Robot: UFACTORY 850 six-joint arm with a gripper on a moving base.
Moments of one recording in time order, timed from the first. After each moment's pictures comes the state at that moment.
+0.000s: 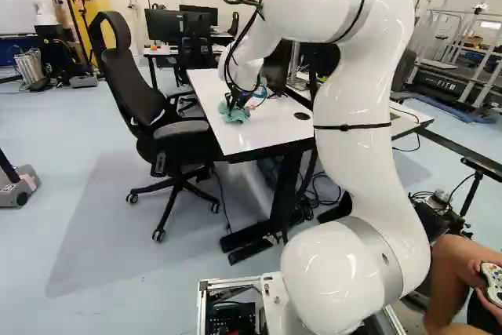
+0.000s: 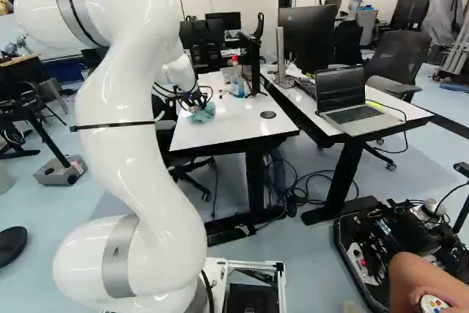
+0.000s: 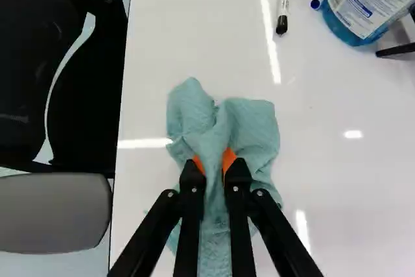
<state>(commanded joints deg) 11.1 -28.1 -71.2 -0.1 -8.0 0.0</state>
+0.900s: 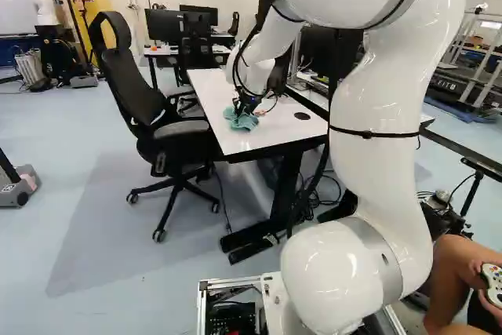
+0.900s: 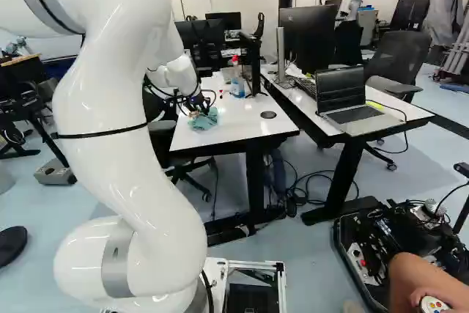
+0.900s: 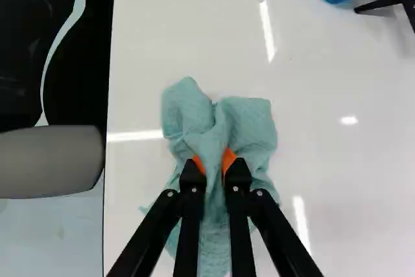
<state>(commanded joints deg) 8.2 -20.3 -61.1 -0.1 -8.0 0.0</state>
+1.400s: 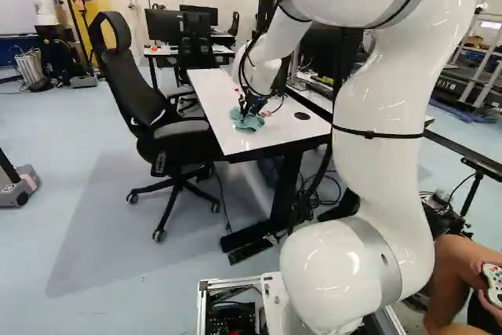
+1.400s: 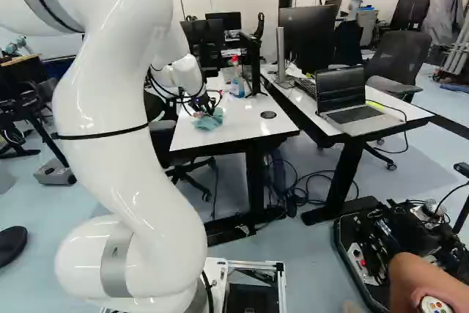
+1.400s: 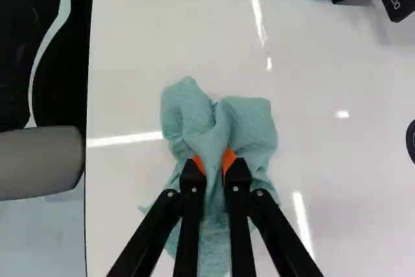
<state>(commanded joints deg) 6.6 -19.8 -60.5 -0.1 -8.0 0.0</state>
